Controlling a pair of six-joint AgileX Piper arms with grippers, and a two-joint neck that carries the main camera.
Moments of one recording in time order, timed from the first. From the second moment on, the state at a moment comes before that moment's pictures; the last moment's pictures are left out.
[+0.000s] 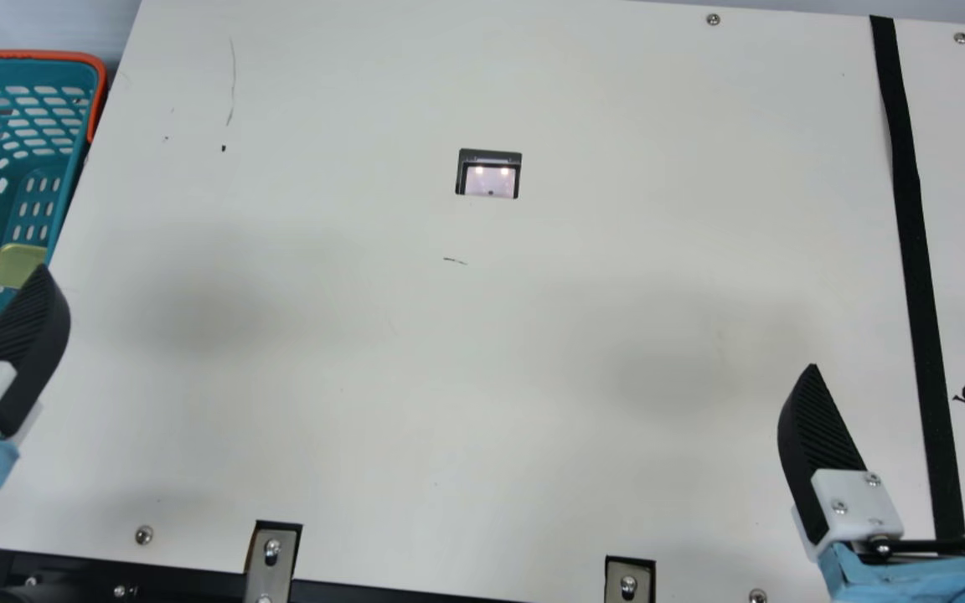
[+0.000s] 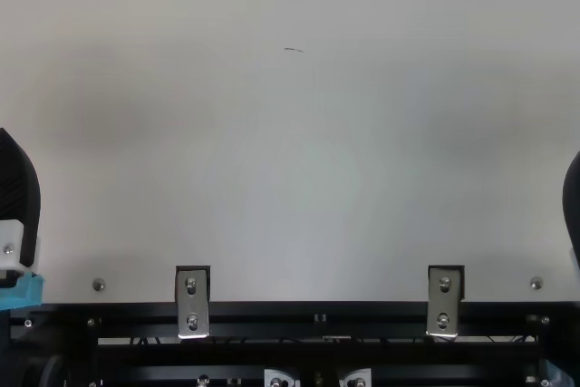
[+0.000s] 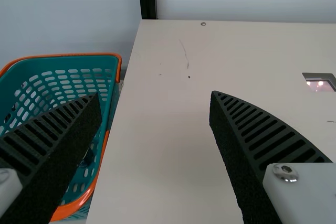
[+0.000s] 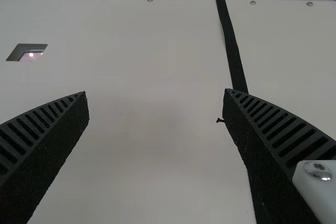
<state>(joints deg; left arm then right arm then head) -4.0 13.5 -20.2 4.9 38.2 -6.5 -4.0 13.5 -20.3 4.9 38.2 -6.4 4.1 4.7</state>
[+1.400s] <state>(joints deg) -4.0 13.5 -20.2 4.9 38.2 -6.5 -4.0 13.5 -20.3 4.9 38.2 -6.4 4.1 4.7</state>
